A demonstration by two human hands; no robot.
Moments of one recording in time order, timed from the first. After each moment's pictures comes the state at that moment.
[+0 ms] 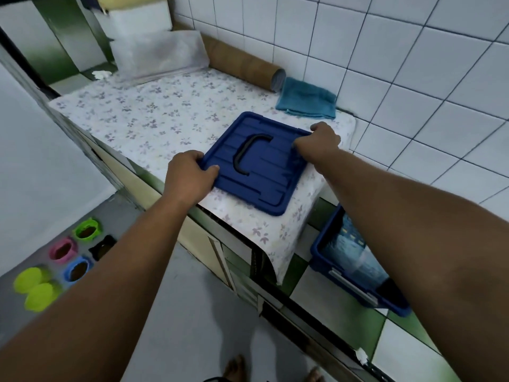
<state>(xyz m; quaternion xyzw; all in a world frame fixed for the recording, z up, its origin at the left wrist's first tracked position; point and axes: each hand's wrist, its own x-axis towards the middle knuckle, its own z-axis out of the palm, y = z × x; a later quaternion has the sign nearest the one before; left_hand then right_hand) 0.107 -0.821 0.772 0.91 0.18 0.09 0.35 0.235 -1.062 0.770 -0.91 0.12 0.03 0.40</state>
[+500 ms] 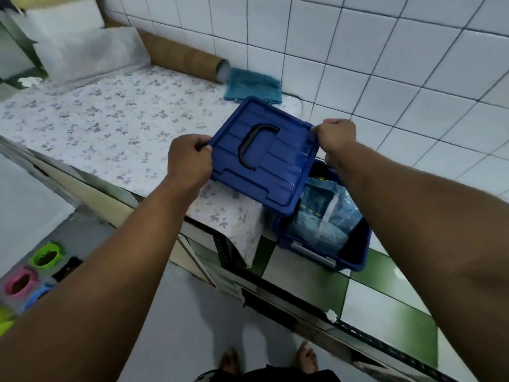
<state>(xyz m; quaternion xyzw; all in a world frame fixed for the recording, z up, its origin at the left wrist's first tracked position) 0.120 -0.901 0.780 0.86 0.10 0.09 0.49 0.183 -1.179 0.776 -0.71 0.25 -0.07 0.65</state>
